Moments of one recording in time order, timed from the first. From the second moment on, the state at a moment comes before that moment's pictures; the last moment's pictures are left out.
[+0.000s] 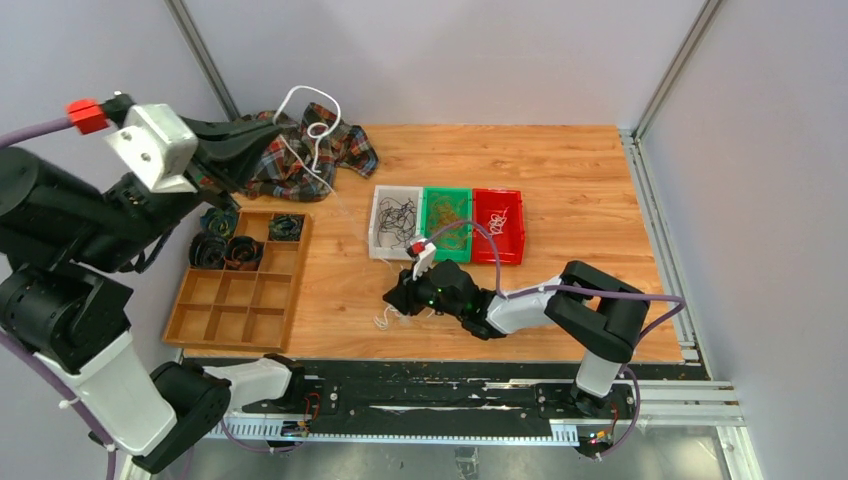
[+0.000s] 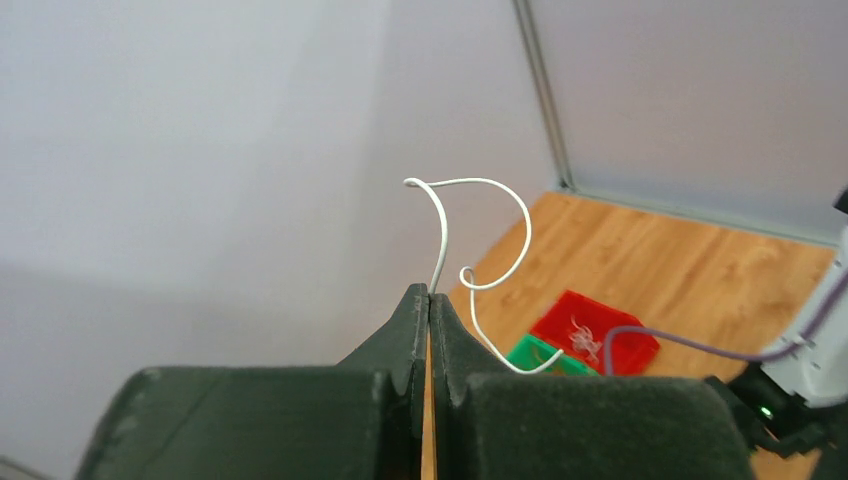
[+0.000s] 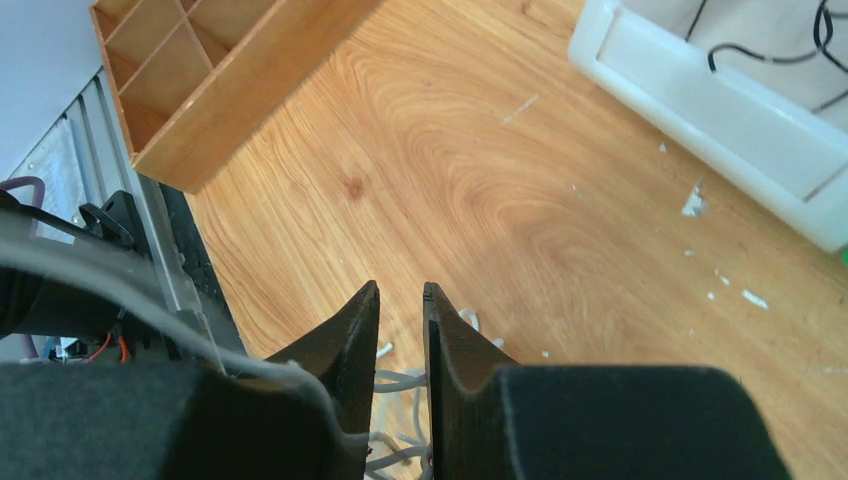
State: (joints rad) left arm -0.38 1.22 2.44 -1.04 0.46 0.31; right arm 1.06 1.75 0.70 0.76 -0.05 0.45
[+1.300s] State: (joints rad) left arm -0.38 1.06 2.26 -0.16 -0.04 0.64; right arm 1.06 1.72 0.55 0.72 0.14 0.59
